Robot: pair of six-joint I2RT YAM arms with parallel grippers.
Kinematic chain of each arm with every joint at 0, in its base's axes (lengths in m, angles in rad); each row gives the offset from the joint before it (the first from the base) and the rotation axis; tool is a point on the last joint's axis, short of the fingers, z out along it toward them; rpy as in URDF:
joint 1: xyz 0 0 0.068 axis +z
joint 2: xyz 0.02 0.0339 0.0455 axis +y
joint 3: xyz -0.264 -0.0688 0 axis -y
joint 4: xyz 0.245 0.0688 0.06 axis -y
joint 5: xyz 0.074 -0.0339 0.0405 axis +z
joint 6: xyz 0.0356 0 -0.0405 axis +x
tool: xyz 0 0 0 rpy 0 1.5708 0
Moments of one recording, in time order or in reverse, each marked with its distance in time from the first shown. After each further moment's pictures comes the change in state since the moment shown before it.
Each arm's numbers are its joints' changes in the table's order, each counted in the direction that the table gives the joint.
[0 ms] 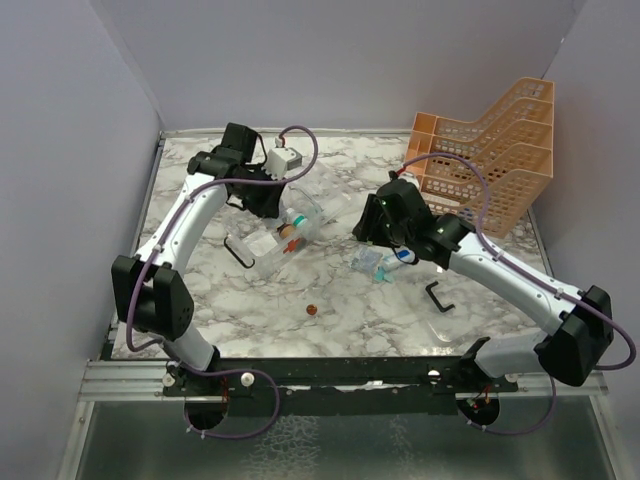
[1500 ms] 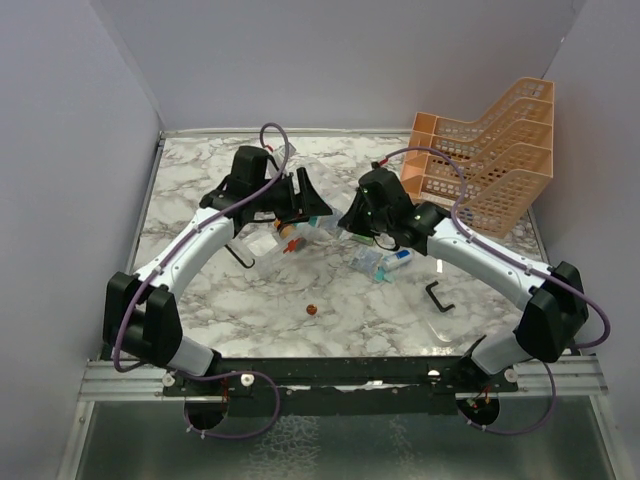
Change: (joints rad) left arm -0.096 -0.153 -0.362 0.624 -0.202 -1.081; right arm 0.002 0.176 0.103 0.077 0.058 0.085
